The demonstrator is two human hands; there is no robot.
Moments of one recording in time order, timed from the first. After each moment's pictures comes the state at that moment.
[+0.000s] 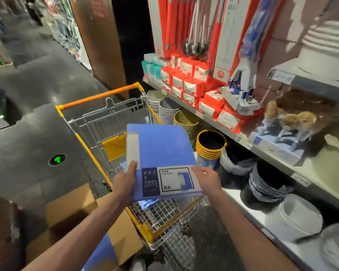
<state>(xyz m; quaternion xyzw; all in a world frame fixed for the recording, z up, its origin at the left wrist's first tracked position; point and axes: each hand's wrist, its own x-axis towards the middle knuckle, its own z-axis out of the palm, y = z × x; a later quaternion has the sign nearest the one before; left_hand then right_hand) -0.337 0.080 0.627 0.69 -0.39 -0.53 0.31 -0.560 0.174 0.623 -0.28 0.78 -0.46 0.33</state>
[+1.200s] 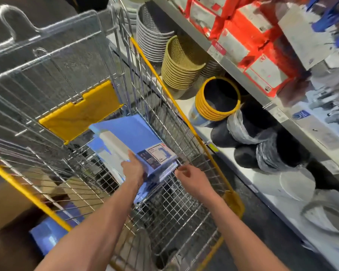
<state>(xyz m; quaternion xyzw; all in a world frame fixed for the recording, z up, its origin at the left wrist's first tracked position) -0.420 -0.180 0.310 0.76 -0.22 -0.59 0.15 -0.558 -0.060 0.451 -0.29 0.83 -0.13 0.47</state>
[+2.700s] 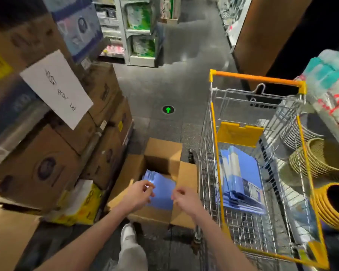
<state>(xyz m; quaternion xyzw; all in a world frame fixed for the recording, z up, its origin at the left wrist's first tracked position) -0.037 0.199 0.519 0.76 -0.42 -0.42 0.26 -0.226 0.132 0.513 -0.61 0.57 -0.04 0.55</state>
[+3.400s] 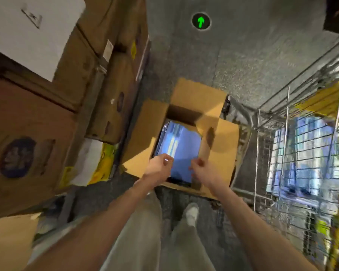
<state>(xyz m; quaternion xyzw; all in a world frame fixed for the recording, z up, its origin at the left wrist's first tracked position) 0.133 0.097 0.263 0.76 -0.26 -0.57 0.18 -0.040 0.019 0.271 -0.52 0.65 0.10 0.54</state>
